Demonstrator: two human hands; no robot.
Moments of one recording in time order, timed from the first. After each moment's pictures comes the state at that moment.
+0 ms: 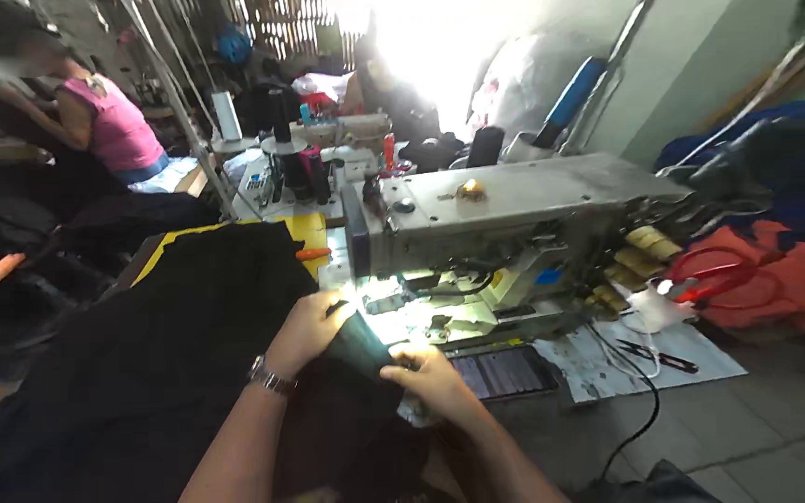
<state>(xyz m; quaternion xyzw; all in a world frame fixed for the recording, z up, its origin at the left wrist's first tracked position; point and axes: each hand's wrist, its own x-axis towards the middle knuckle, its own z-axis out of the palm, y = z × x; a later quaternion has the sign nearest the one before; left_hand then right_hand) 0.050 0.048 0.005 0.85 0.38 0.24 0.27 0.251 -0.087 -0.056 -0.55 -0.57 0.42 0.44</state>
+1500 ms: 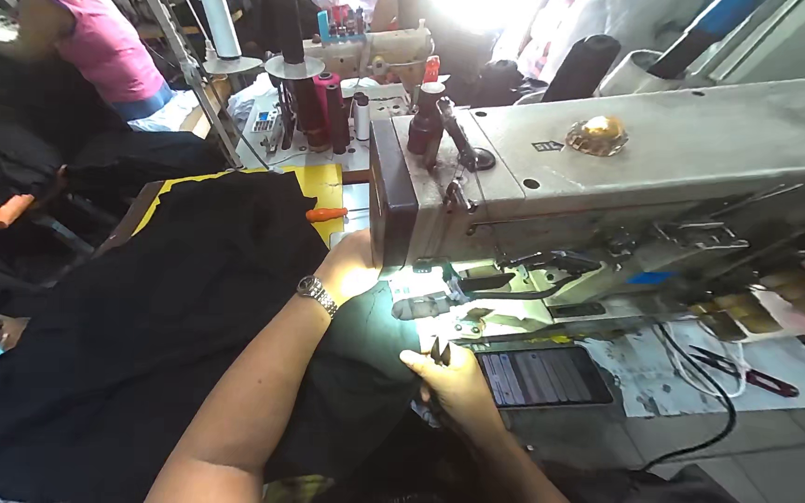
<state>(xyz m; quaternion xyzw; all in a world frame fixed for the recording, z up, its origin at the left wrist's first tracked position) 0.110 0.127 -0.039 0.91 0.28 0.25 0.18 0.234 -0.081 -0.081 -0.57 -0.34 0.48 0.57</state>
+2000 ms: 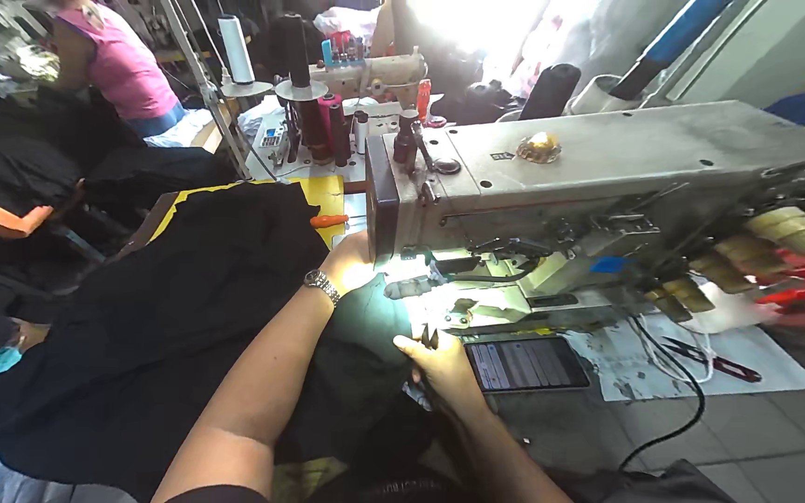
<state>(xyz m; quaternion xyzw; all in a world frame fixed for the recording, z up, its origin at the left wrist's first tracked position) 0.111 0.116 -0.014 0.91 0.31 0.21 0.20 0.232 -0.079 -0.079 -0.59 -0.33 0.47 0.57</state>
